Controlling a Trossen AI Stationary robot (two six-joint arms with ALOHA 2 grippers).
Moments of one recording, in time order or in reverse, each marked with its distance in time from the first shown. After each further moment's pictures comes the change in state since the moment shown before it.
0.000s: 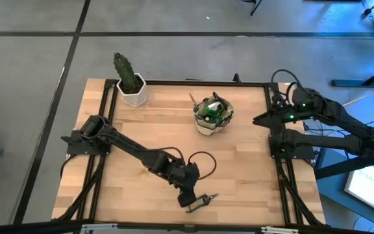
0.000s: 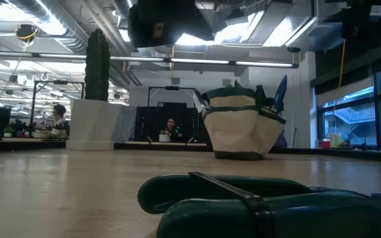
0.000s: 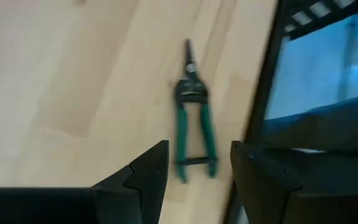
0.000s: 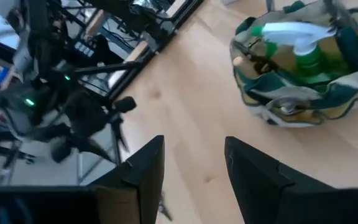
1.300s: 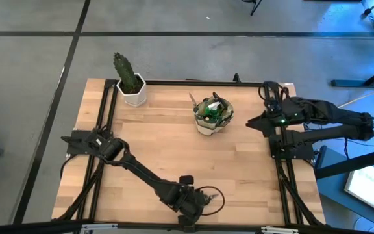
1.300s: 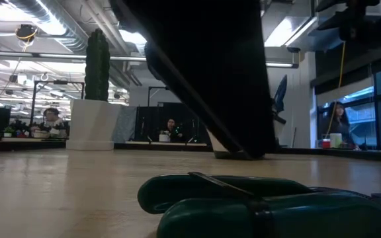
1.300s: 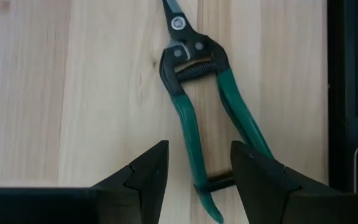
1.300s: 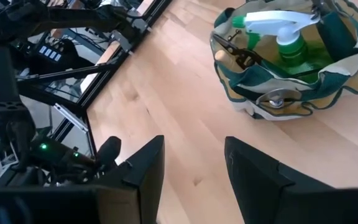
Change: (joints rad) left arm -0.151 0.373 0.319 -0.173 -0.285 0.281; right arm 0.293 0.086 0.000 0.021 0.339 0.192
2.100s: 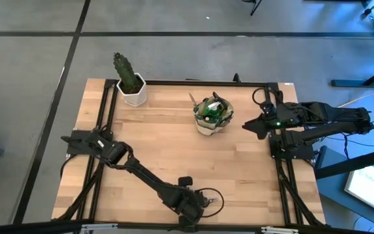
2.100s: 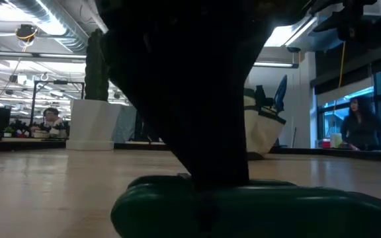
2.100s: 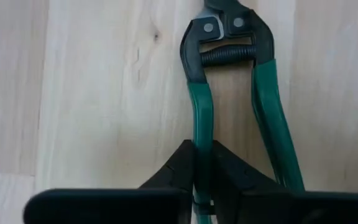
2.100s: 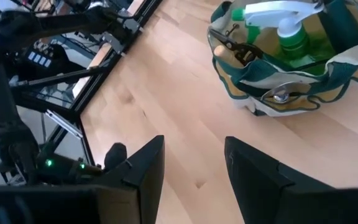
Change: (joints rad) left arm -0.006 0.081 0.031 -0.054 0.010 -0.047; right arm 0.120 0.064 0.000 0.024 0.129 0.109
